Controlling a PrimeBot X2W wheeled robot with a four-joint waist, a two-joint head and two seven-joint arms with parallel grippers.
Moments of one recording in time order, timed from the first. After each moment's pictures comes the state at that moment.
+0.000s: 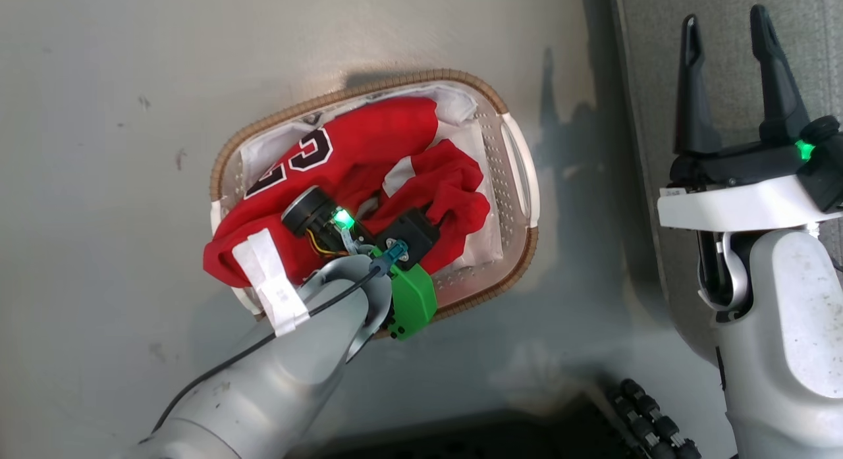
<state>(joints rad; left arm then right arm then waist) -0.83 0.05 -1.00 0.88 -0.33 -0.13 -0.26 -0.49 -0.05 -0.02 -0.01 0.15 0.13 -0.26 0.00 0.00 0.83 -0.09</state>
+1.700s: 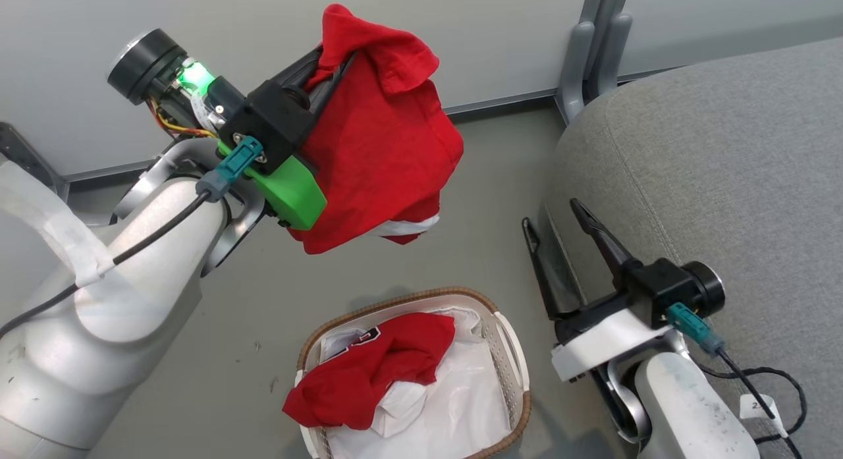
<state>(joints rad) -0.92 0.44 -0.80 0.26 -0.29 -0.13 -0.12 -0.27 -0.05 0.26 0.18 0.15 0.13 -0.26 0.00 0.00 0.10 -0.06</state>
